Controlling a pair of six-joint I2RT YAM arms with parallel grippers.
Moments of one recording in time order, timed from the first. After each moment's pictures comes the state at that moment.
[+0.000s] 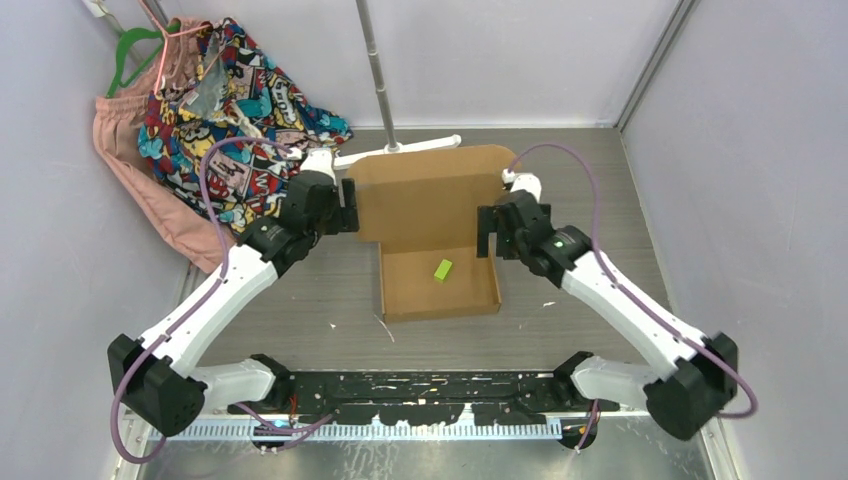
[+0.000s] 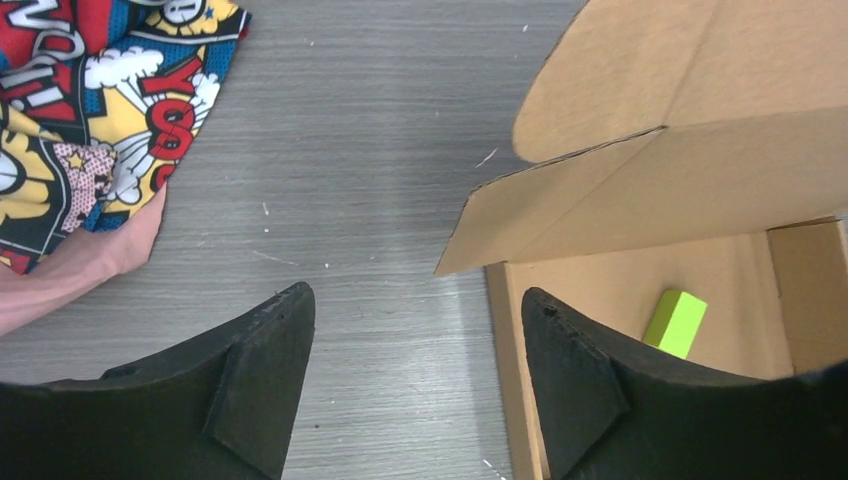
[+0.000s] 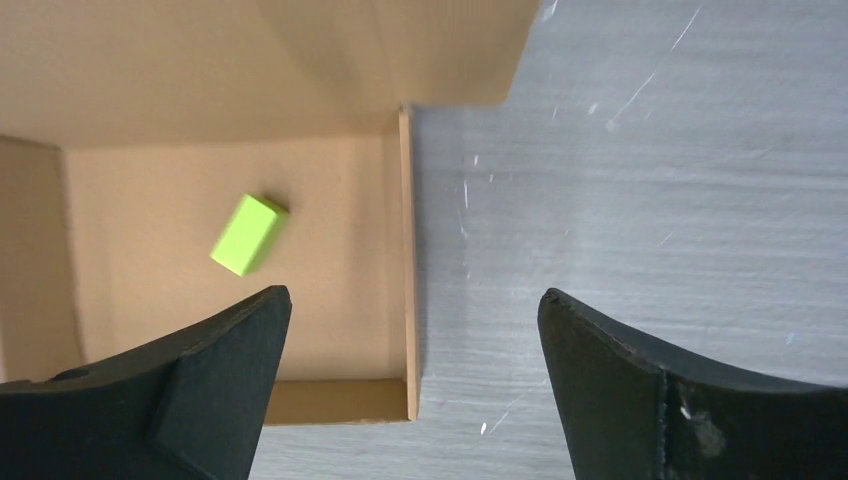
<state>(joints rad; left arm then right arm) -0.54 1.19 1.09 -0.53 -0.37 -0.36 0.59 1.21 0.99 -0.67 0.34 0.43</state>
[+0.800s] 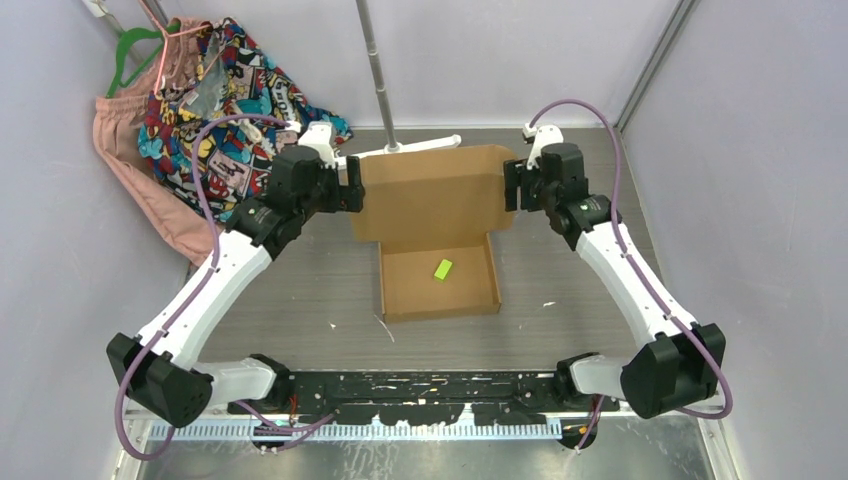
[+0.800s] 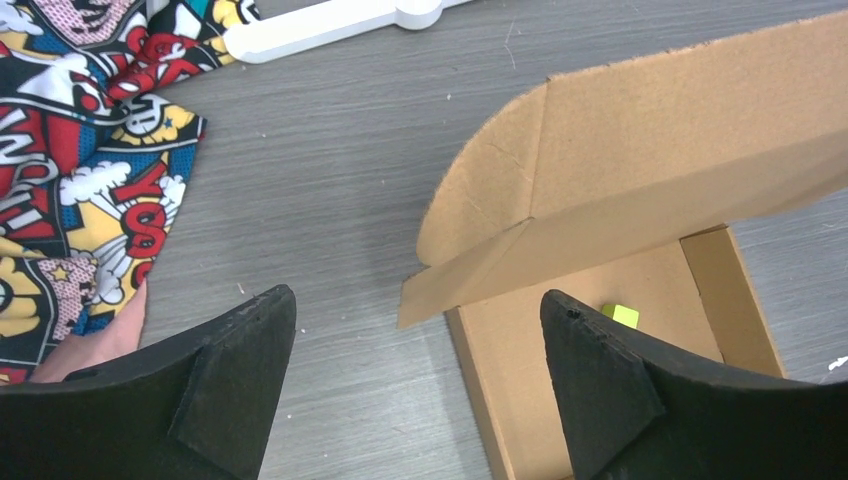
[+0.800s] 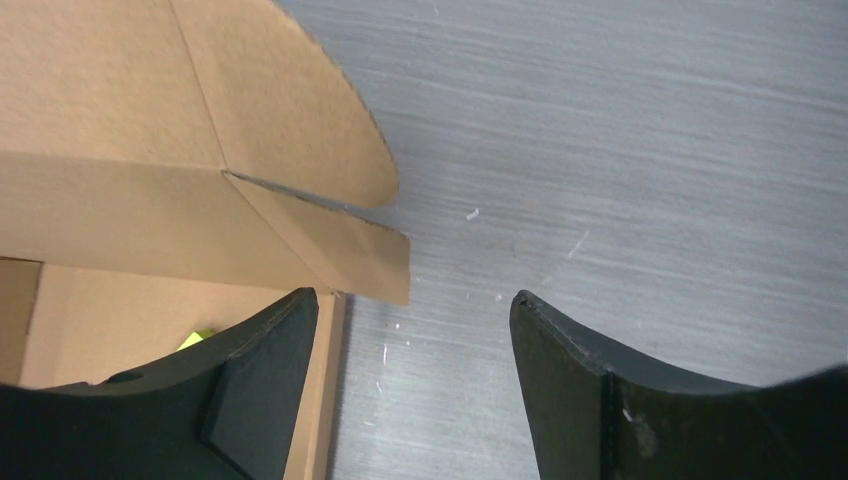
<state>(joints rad) -0.47 1.23 1.26 -0.52 -0.19 -0.25 0.29 1.27 1.15 -0.46 0.12 0.04</state>
